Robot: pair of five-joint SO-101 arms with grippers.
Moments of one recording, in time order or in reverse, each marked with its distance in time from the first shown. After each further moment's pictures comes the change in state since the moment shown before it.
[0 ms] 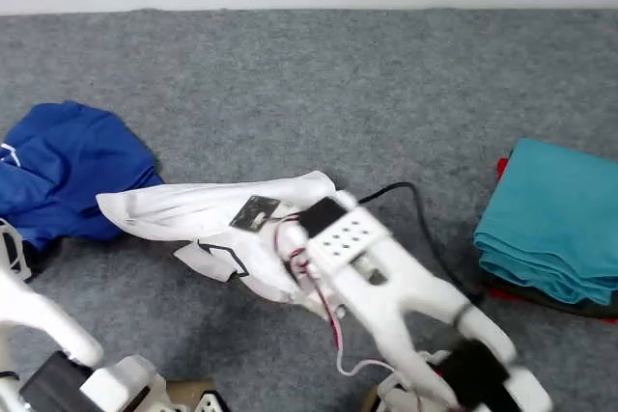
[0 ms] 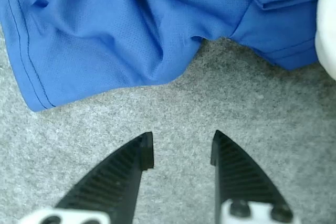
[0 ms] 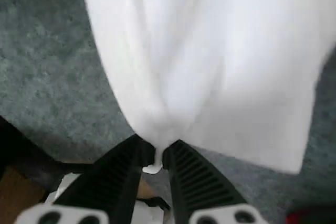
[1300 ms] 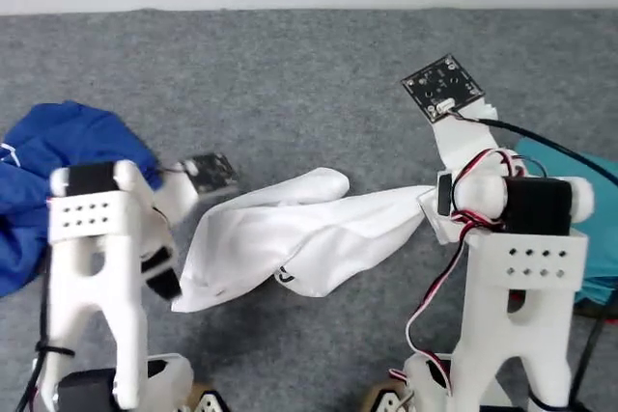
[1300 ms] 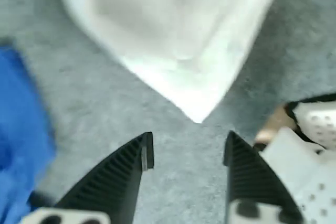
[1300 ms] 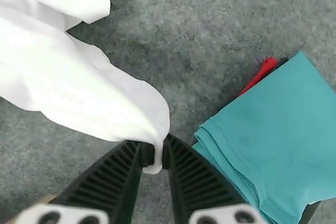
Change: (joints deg) left arm 45.9 -8.7 10.0 17.8 -36.0; right arm 39.1 -17.8 -28.9 13.6 9.8
